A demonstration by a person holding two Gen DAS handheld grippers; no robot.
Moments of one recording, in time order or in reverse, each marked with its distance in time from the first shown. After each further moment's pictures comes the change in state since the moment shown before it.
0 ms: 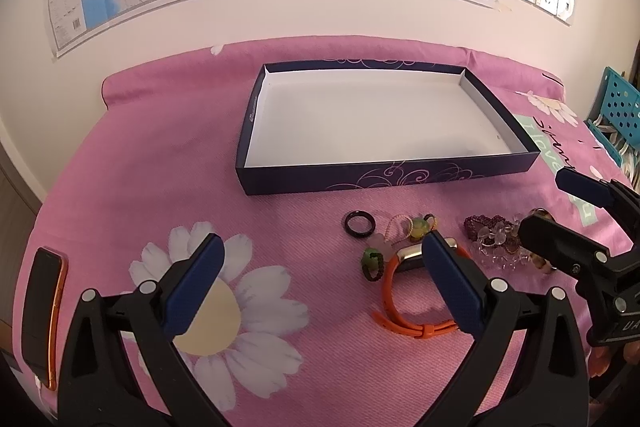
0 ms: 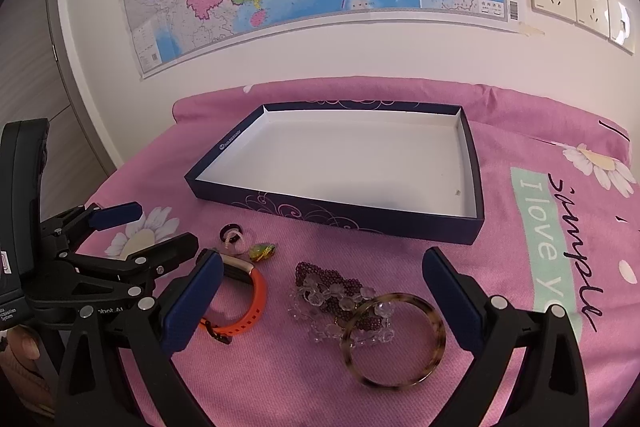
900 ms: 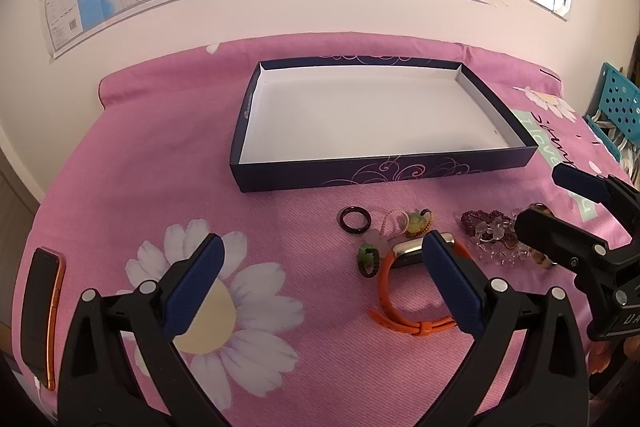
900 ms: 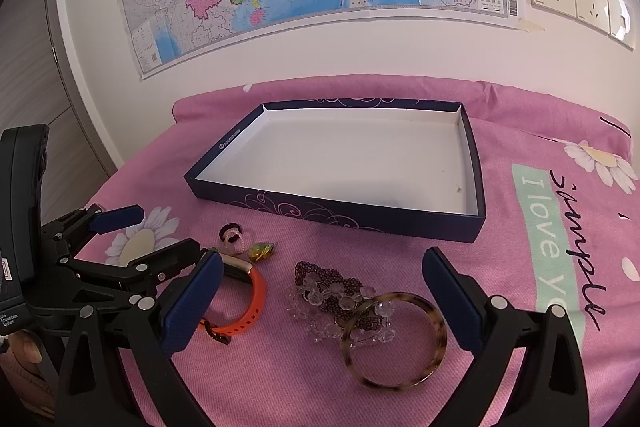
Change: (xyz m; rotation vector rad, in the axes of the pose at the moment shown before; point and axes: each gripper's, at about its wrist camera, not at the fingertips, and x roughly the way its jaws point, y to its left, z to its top) left arm 0.001 -0.005 -0.003 0.009 0.006 -0.003; right arm 0.002 -0.001 -0.001 0.008 0.002 0.003
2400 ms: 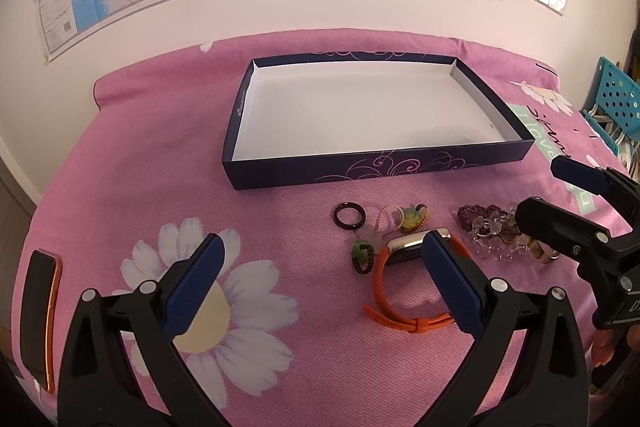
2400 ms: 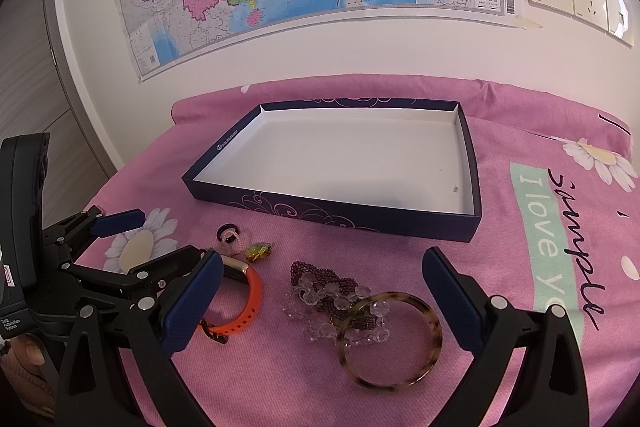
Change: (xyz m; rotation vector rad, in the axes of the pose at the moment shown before) left arm 0.002 -0.001 -0.001 0.019 0.011 -0.015; right arm -0.001 -0.003 0.000 0.009 0.001 0.002
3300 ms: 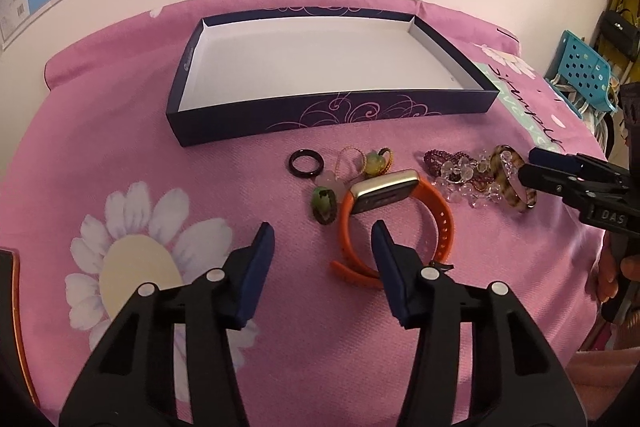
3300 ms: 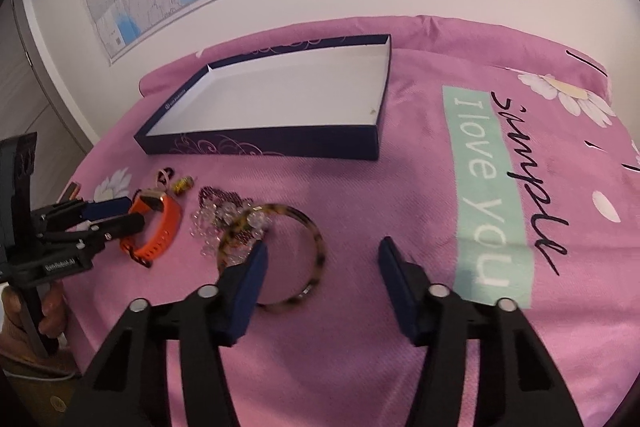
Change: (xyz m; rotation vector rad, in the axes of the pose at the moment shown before) left arm 0.015 -0.003 -0.019 0.042 0.119 -0.181; right arm -0.005 -0.069 -0.032 0.066 0.156 -0.039
